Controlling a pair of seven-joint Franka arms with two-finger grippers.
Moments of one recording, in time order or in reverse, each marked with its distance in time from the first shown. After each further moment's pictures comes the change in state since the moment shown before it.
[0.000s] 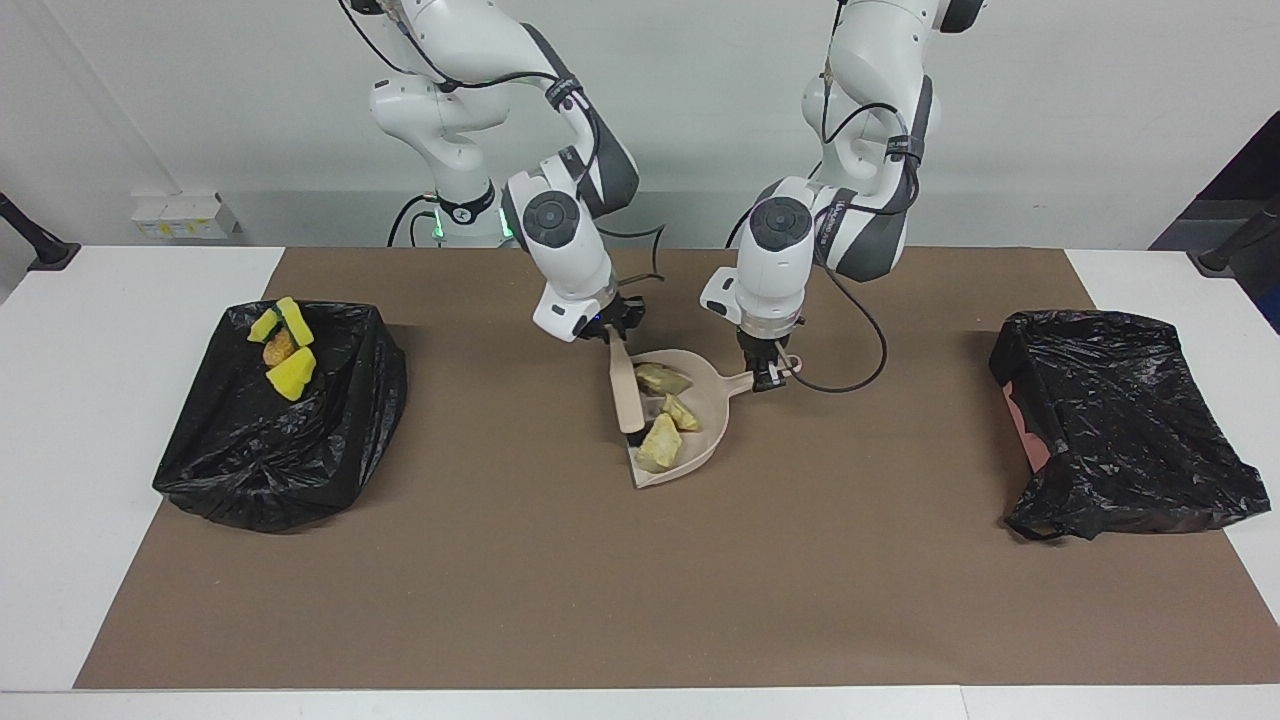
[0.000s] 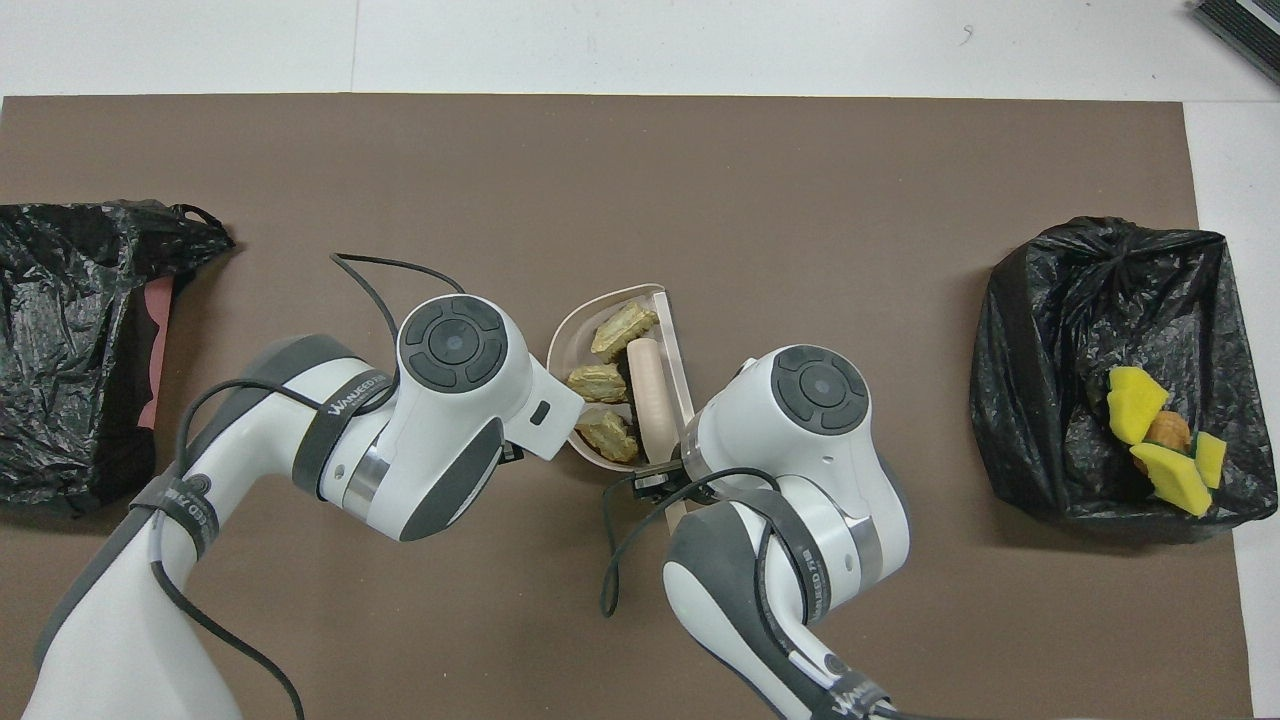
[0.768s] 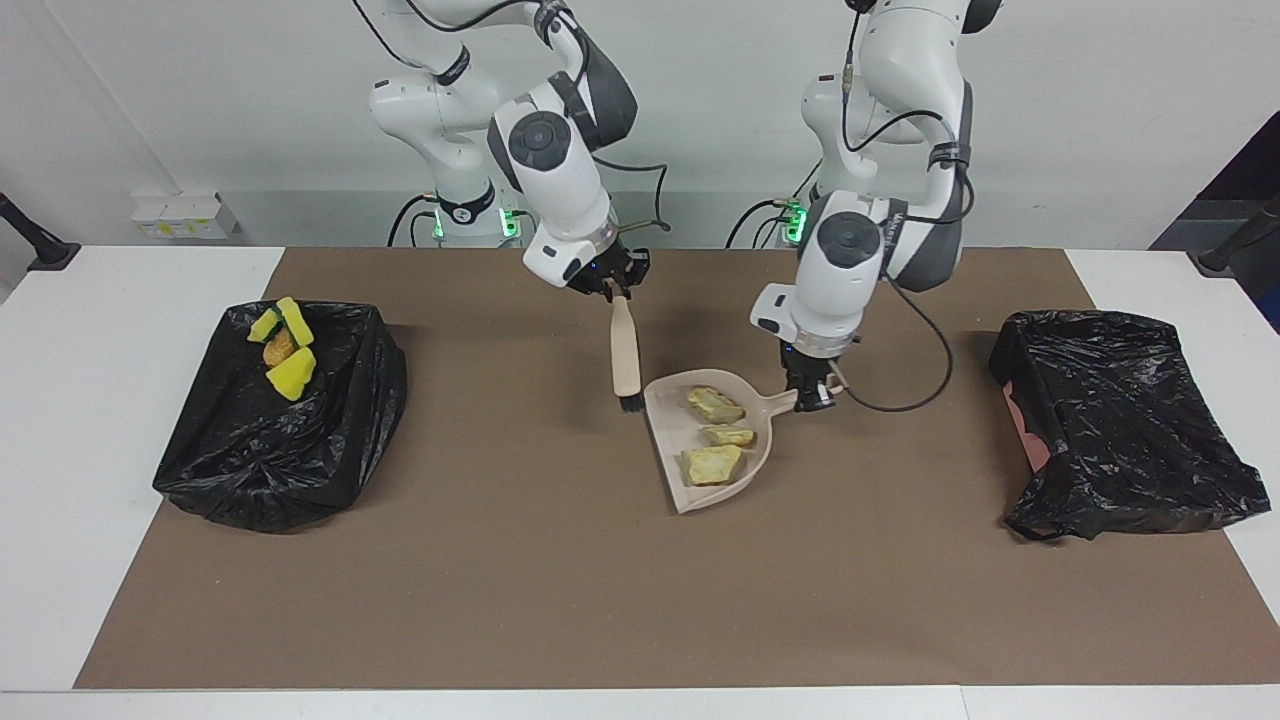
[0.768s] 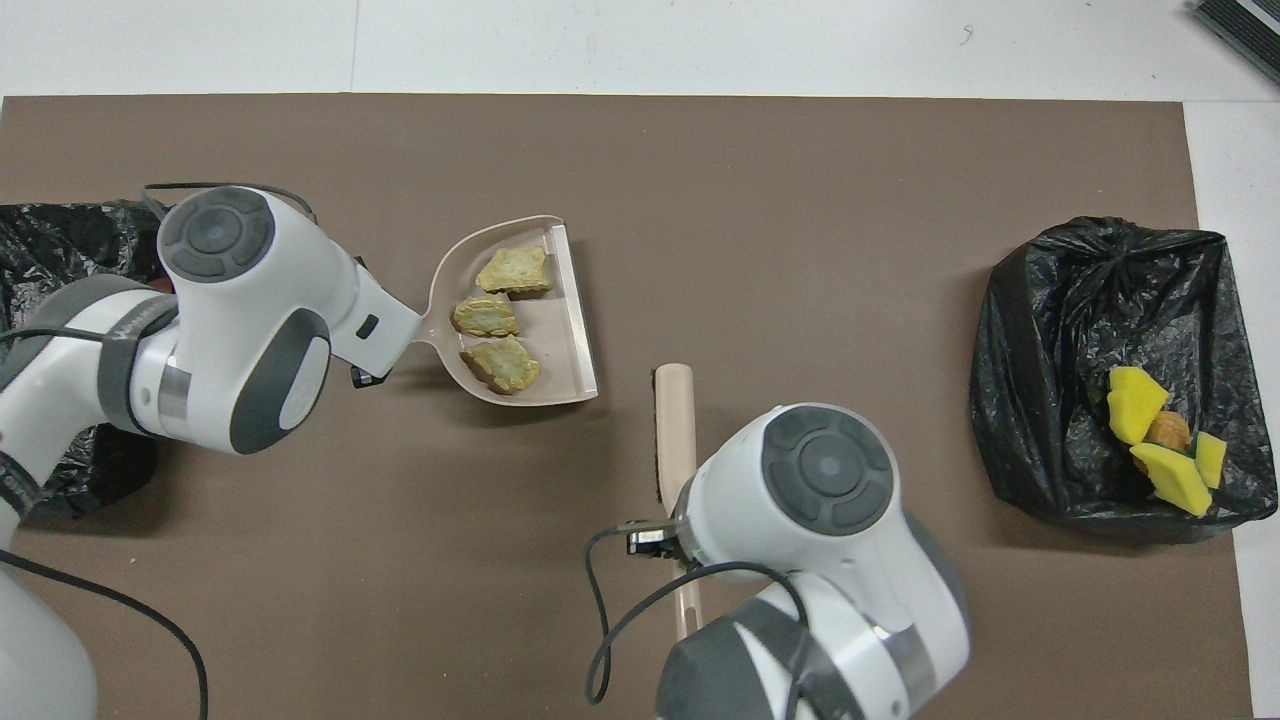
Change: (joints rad) left arm 0.257 0.018 0.017 0.105 -0.021 -0.032 0.323; right arm 0.073 -0.208 0.001 0.009 -0.049 -0.234 0.309
